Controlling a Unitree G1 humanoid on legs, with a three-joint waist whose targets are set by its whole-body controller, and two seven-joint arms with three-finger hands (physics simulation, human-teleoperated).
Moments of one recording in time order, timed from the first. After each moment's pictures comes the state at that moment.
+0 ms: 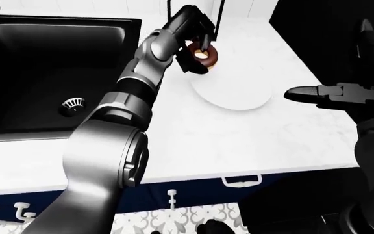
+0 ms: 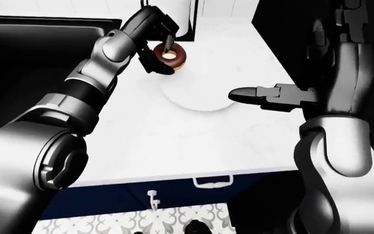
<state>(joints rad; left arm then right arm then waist) -1.59 0.13 0.12 1.40 0.62 -0.25 -0.19 -0.53 -0.42 -0.37 -0.82 0.32 0.95 -0.21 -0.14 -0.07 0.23</state>
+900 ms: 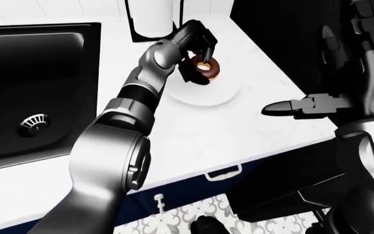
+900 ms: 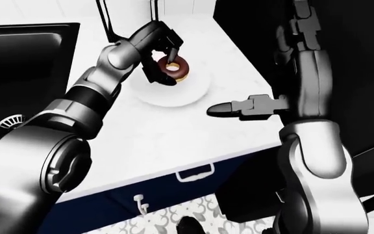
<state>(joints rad) -1.56 0.12 0.11 1.40 0.60 -0.24 -0.27 -0.53 -0.33 -0.27 -0.85 0.17 0.94 -0.03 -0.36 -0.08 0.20</state>
